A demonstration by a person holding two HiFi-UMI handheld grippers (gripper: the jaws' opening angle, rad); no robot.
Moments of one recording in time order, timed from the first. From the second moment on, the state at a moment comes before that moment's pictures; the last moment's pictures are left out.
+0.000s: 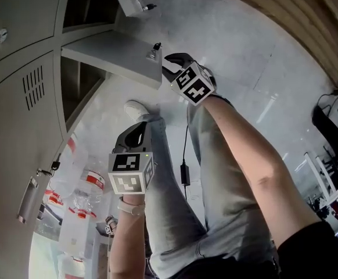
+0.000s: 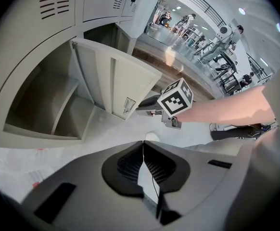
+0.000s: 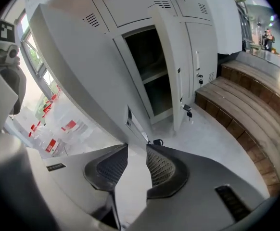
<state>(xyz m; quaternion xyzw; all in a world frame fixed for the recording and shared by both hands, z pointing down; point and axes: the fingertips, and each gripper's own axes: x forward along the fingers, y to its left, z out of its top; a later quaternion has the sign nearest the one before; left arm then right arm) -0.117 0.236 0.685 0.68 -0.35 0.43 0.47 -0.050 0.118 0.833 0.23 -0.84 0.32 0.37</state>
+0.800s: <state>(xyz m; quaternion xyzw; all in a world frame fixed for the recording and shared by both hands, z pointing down) -0.095 0.216 0.662 0.69 -0.37 0.42 0.47 0.009 0.045 0.786 0.31 -0.82 0.34 0.34</state>
